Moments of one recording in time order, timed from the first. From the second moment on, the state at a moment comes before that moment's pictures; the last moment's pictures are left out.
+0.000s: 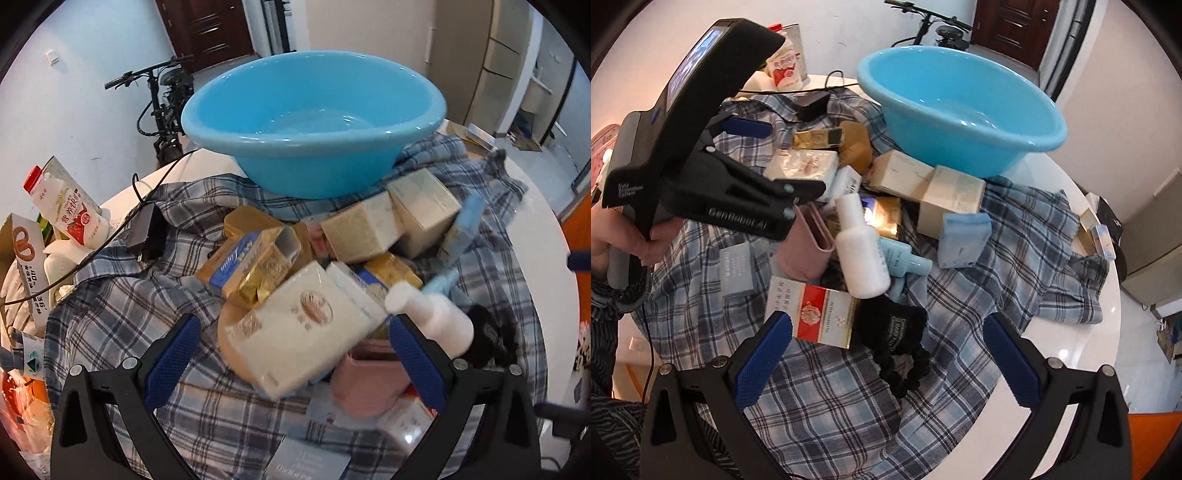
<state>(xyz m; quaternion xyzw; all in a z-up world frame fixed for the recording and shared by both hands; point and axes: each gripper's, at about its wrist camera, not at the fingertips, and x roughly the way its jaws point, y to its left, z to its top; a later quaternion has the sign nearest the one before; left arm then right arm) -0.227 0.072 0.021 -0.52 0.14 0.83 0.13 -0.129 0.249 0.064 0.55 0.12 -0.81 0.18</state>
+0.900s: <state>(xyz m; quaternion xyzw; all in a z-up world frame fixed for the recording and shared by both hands) -0.215 0.057 0.022 -0.48 0.16 0.85 0.14 -0.129 0.264 0.045 0.55 0.08 -0.81 0.19</state>
